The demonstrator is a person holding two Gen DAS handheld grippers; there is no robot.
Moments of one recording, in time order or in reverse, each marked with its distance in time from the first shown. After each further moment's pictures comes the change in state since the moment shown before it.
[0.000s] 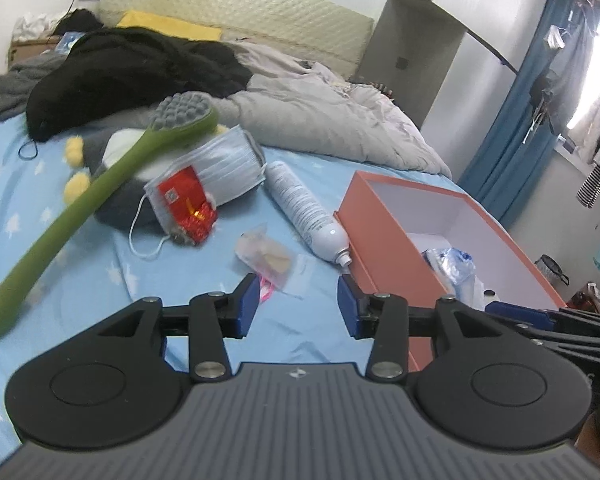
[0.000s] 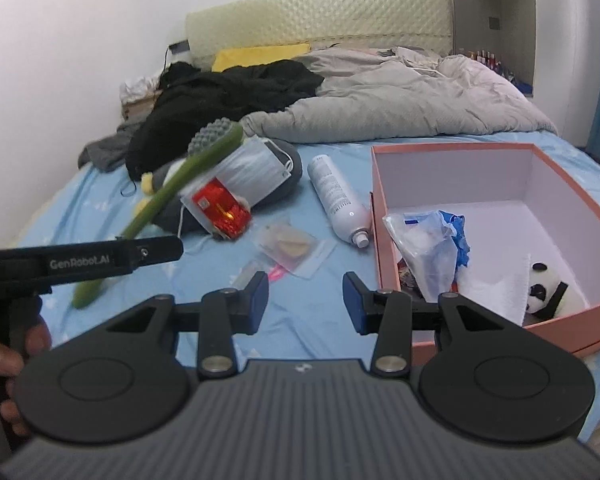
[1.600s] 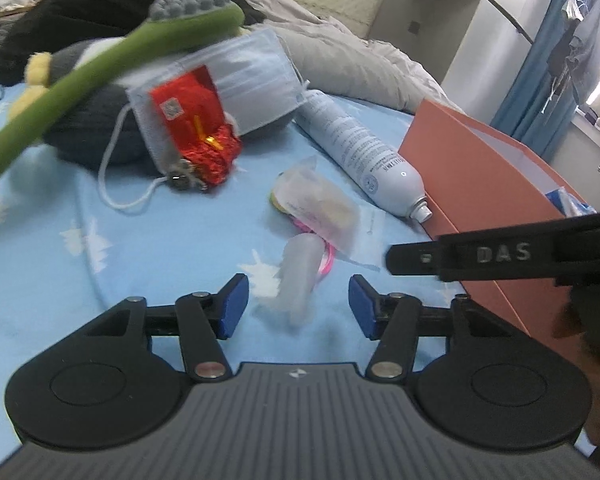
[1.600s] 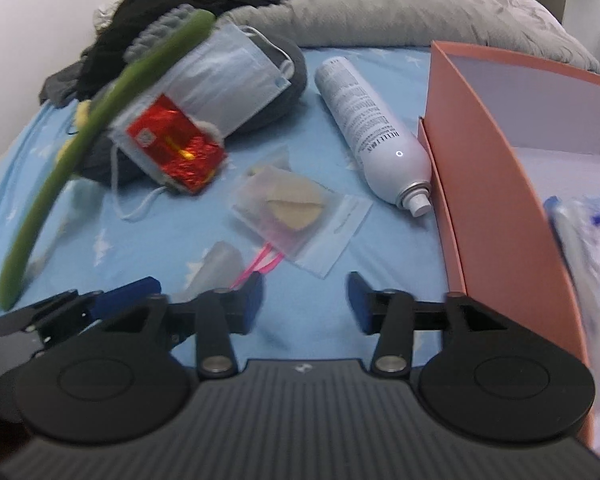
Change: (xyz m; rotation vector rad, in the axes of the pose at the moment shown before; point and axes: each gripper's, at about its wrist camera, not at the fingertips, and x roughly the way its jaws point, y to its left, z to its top) left arm 0.157 0.060 -0.039 0.013 0.086 -0.010; right arm 0.197 0.013 0.012 0.006 0.263 -0.019
